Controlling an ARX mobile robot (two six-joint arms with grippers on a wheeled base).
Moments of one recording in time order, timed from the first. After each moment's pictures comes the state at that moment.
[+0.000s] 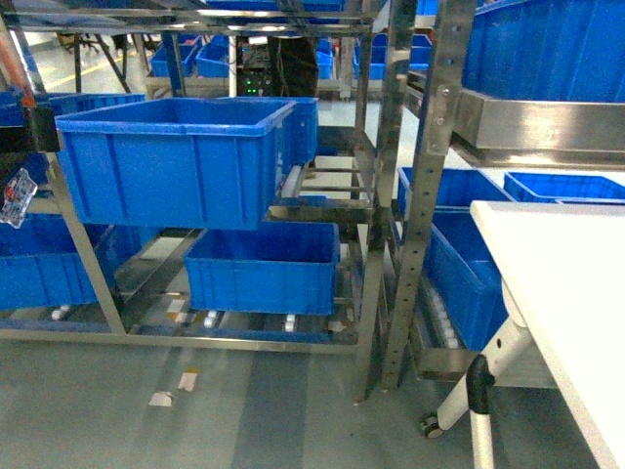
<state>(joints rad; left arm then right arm) -0.25 1.20 0.57 0.25 -0.33 -0.15 -0.01 0.93 0.12 0.47 -0.06 -0.13</state>
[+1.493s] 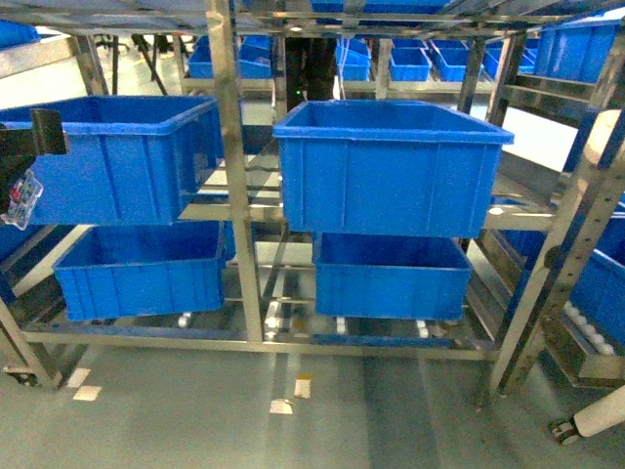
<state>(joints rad) -0.25 1.20 0.57 0.25 -0.33 -0.15 -0.01 0.93 0.12 0.47 -0.06 -0.13</state>
